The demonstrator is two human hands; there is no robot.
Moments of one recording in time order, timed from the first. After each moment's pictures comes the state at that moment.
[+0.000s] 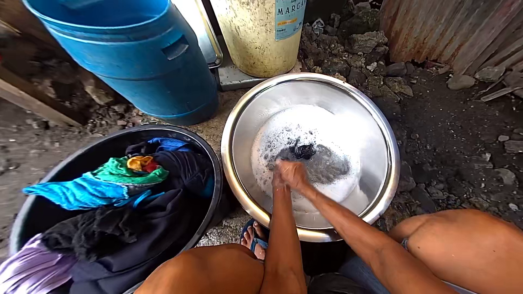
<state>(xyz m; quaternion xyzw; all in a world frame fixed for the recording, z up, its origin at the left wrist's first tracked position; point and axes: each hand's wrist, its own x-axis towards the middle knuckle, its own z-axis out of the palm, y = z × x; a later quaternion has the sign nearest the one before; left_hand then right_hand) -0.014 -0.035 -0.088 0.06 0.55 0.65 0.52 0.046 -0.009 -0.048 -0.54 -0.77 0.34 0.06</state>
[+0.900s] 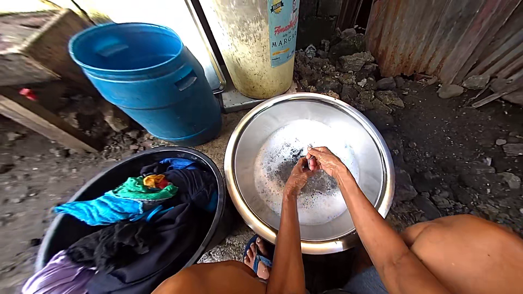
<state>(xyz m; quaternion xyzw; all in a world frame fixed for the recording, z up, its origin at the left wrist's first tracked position) 0.002 0.011 -0.056 0.44 0.53 0.42 0.59 0.129 0.070 0.004 -0.52 -0.44 0.69 0.25</state>
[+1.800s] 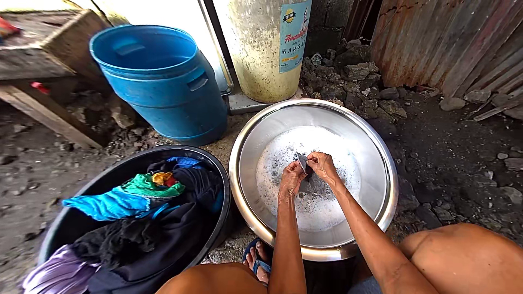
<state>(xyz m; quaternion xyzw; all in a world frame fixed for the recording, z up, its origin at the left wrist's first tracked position) -0.017 0.012 -0.051 0.19 0.44 0.61 0.63 0.112 0.066 -0.009 -0.56 -0.72 0.37 0.20</state>
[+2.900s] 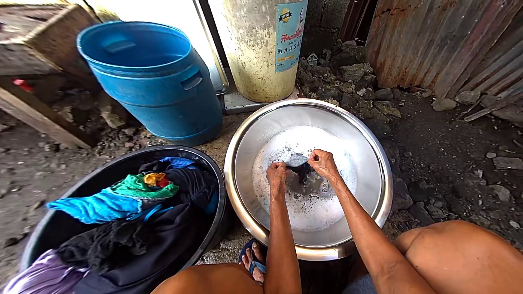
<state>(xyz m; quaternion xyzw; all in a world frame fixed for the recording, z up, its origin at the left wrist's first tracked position) -0.039 0.024 -0.055 0.19 0.67 0.54 0.47 0.128 0.074 -0.010 -0.57 -0.72 0.34 0.20</state>
